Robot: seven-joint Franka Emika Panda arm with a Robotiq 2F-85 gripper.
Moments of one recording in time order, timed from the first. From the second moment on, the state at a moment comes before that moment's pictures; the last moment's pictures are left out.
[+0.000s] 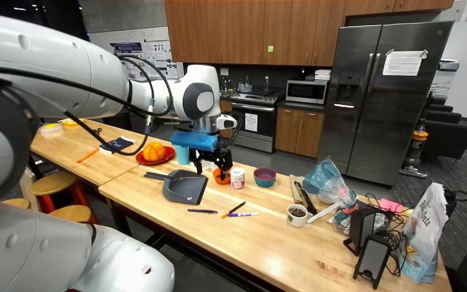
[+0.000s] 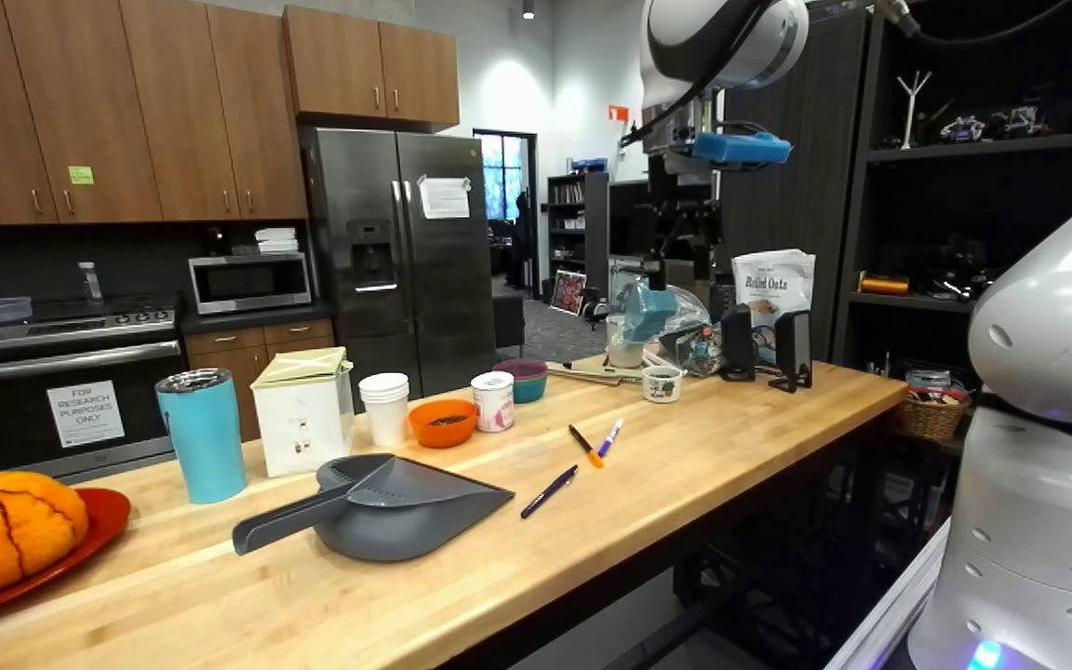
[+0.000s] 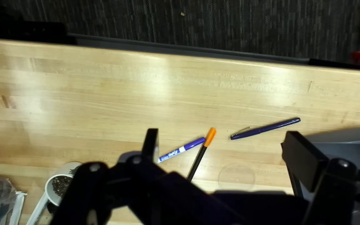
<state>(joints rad) 0.01 -0.61 0.01 -2.50 -0.02 1.87 0.03</state>
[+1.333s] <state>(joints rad) -0.03 -0.56 -0.05 -2.50 -0.08 2.03 -0.07</state>
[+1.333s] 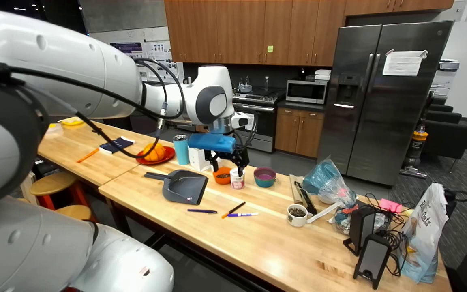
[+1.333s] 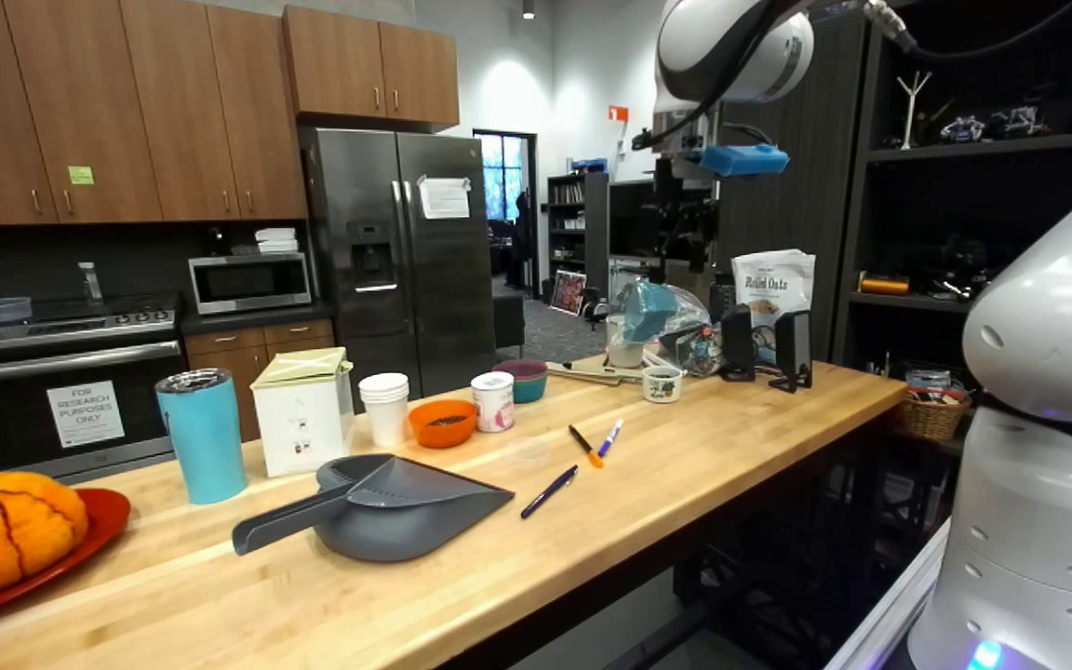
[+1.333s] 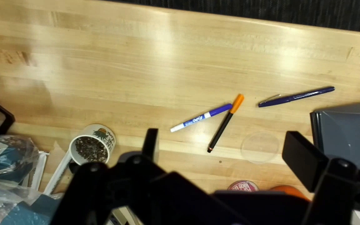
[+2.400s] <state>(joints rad) -0.12 -0.34 -0.13 -2.52 -0.01 2.24 0.12</state>
